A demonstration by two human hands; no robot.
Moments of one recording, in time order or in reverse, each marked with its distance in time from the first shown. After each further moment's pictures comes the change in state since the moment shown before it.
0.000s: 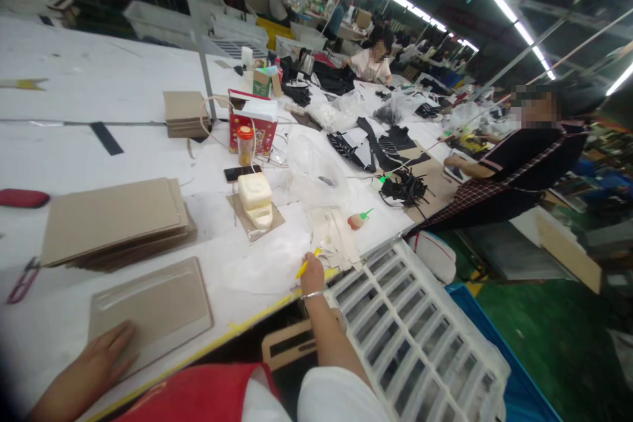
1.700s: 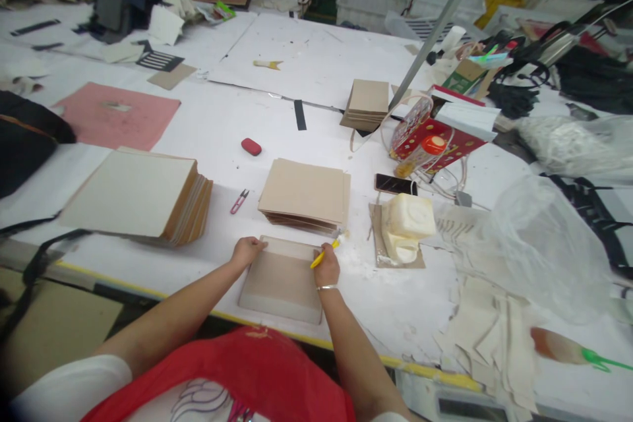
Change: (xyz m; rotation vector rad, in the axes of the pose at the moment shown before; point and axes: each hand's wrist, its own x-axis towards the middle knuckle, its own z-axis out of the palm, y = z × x) left_hand 0.064 -0.084 -0.022 -0.653 0.018 -1.130; right_hand -0.017 -0.298 0.124 0.388 -0.330 -0.340
